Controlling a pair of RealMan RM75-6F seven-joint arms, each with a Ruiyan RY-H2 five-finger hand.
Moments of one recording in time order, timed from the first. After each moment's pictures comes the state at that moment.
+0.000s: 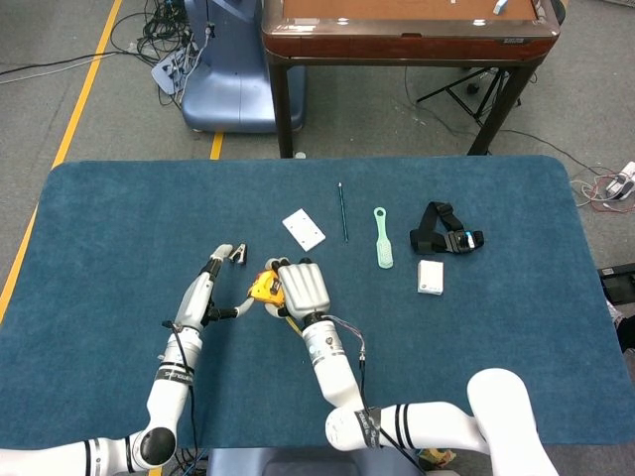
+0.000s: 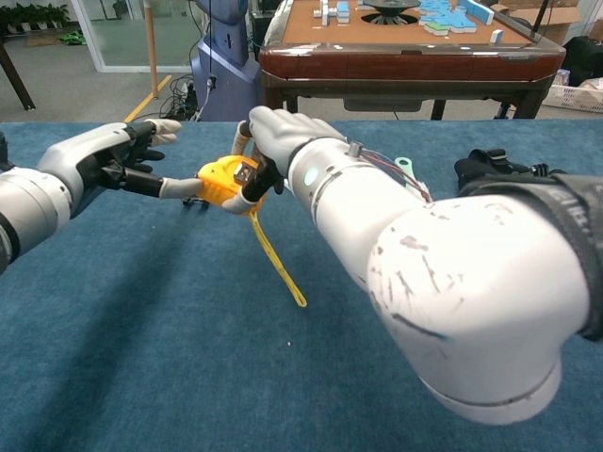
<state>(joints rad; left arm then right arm) -0.56 -1.68 -0.36 -1.68 0.88 1.17 0.03 1.05 -2.03 0.45 -1.45 -0.63 1.23 -0.81</state>
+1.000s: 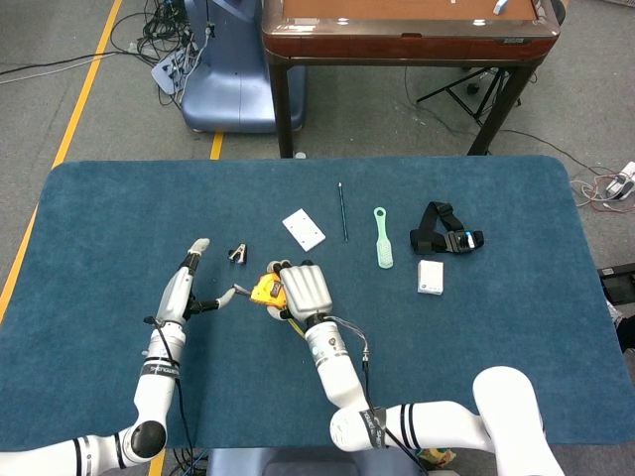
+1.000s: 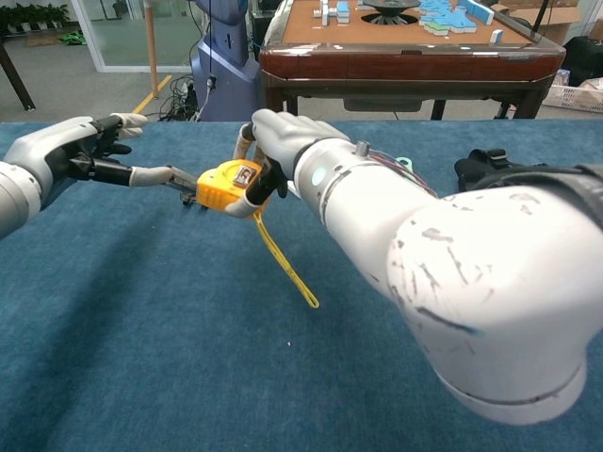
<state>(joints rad) -0.54 -1.65 -0.38 -1.65 0.85 1.17 0.01 1.05 -2.00 0.44 -1.49 -0.62 1.22 -0.82</state>
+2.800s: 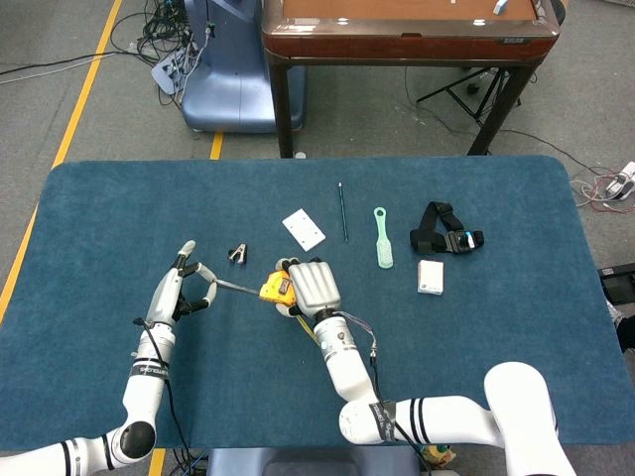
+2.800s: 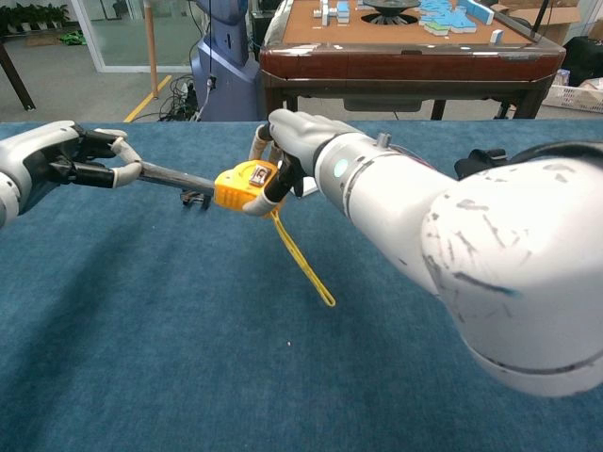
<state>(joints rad) -0.51 -1.61 -0.37 -1.64 0.87 1.14 -0.05 1.03 -1.94 0.43 -1.52 -0.57 1.19 -0.81</state>
